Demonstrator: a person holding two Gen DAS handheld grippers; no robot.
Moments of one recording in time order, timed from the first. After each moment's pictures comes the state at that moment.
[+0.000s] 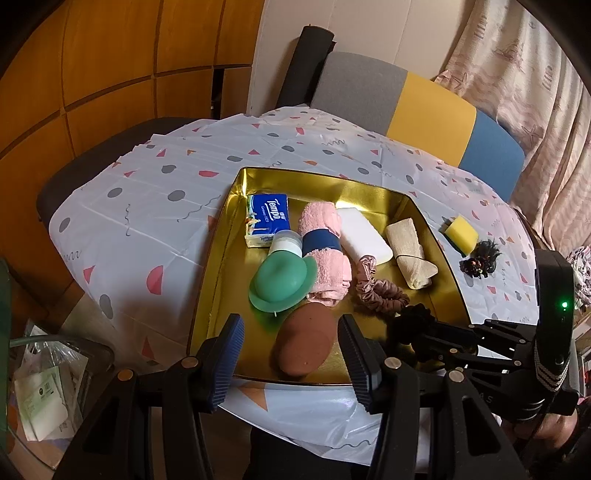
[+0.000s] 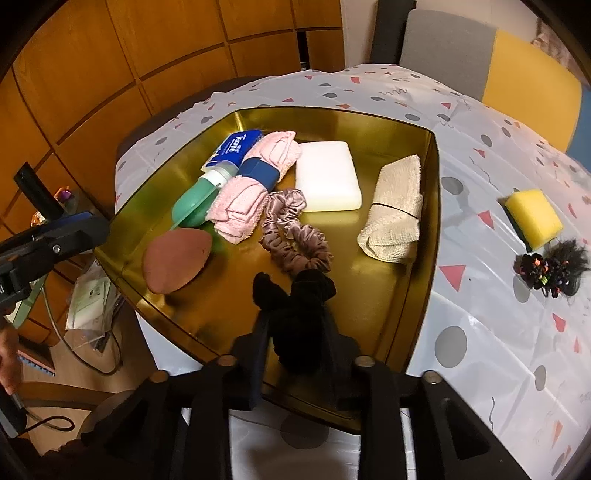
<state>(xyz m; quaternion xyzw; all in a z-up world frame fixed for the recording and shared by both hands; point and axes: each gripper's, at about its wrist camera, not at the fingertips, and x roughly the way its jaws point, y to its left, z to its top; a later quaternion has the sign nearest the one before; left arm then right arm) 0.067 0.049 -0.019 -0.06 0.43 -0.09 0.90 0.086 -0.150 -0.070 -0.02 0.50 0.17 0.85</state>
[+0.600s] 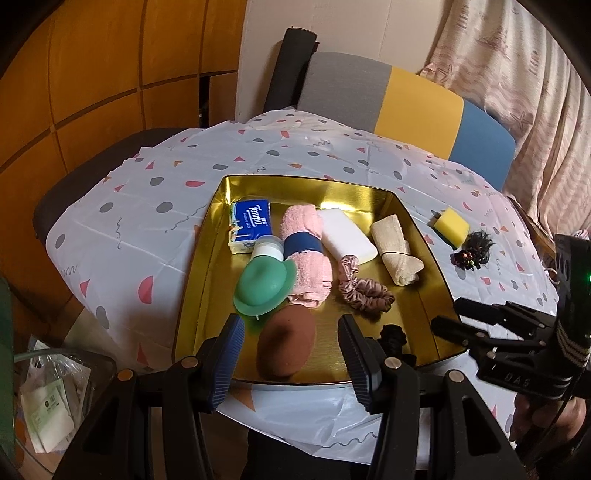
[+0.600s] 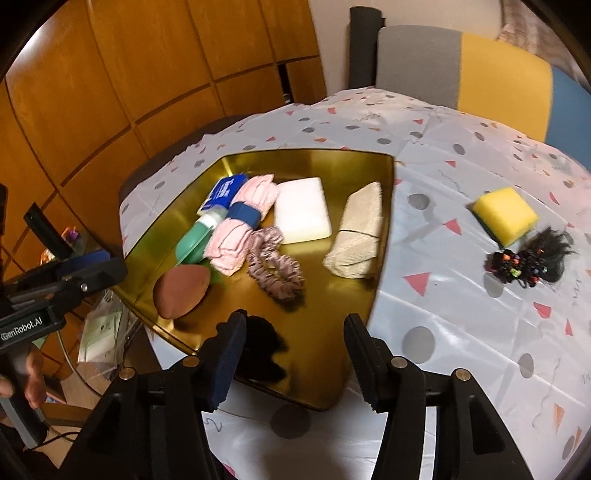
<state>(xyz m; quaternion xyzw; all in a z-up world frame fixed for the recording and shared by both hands) 0.062 0.030 -0.009 -0.03 0.42 -0.10 0.90 0.069 -0.185 -0.042 0.03 0.44 0.16 0.88</state>
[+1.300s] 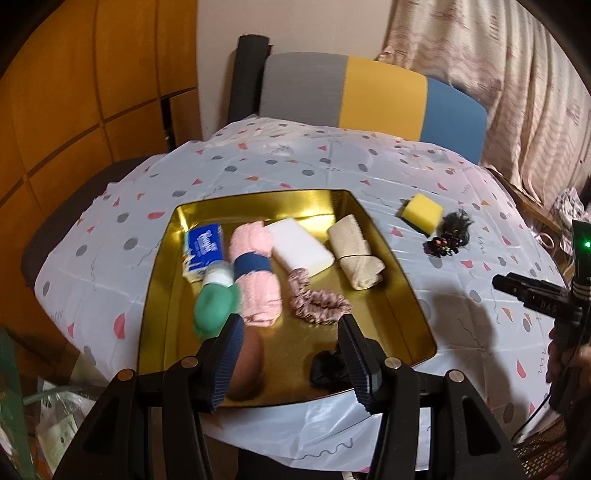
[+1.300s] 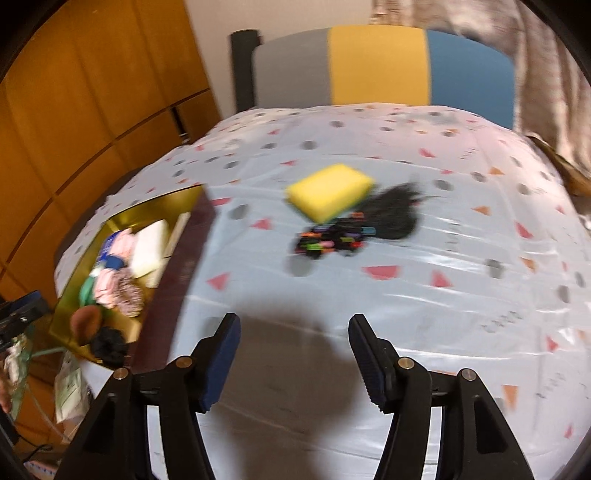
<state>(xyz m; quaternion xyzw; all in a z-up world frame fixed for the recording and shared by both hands) 0.062 -0.027 0.009 0.03 0.41 -0.15 0.90 0.039 -0.356 -0.033 0.10 0.42 -0.01 0.90</state>
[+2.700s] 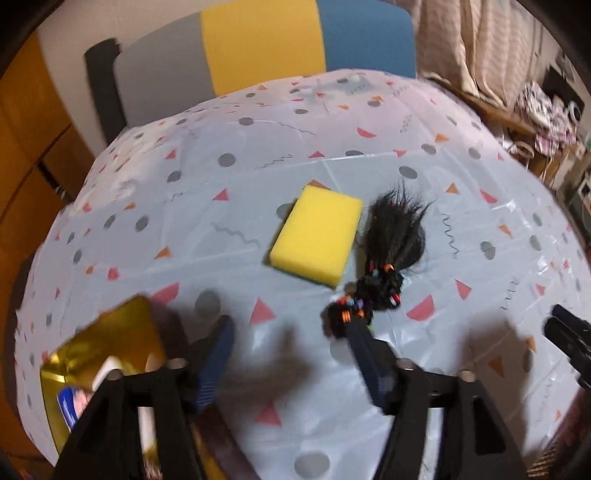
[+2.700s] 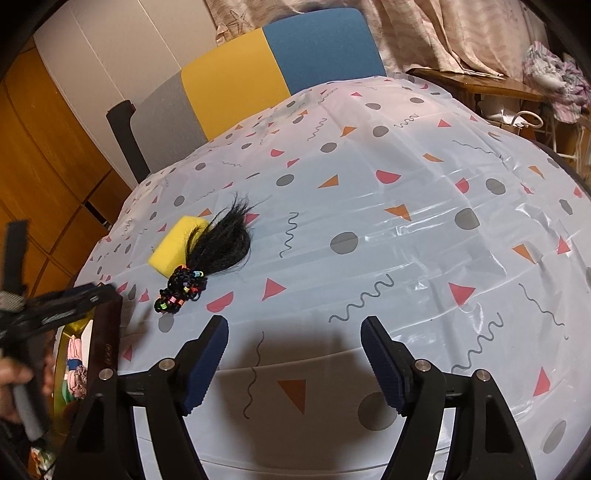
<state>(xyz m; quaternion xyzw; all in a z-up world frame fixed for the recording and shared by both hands) 0.204 -0.293 -0.017 0.21 0.47 -0.25 0.82 -0.006 -0.500 -0.044 0.27 0.38 -0.15 0.87</state>
